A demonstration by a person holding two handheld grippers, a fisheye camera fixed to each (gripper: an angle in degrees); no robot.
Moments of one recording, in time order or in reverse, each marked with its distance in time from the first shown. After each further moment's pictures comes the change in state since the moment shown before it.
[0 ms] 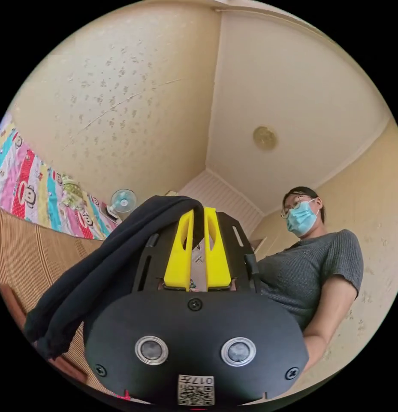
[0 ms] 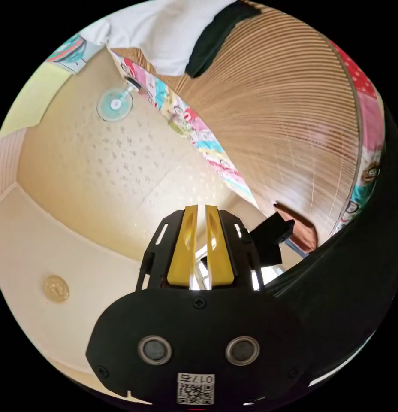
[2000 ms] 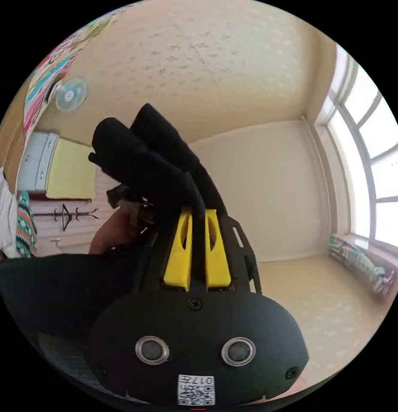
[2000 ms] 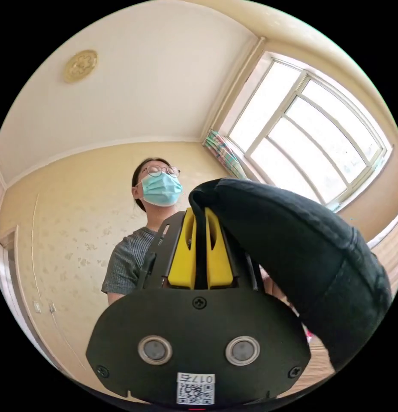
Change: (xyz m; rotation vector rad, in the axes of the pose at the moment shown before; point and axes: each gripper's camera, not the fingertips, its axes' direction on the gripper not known) left arm -0.178 0.212 0.255 0.228 0.869 -0.760; right arm -0.221 0.148 0.369 -1.810 -0.331 -0.788
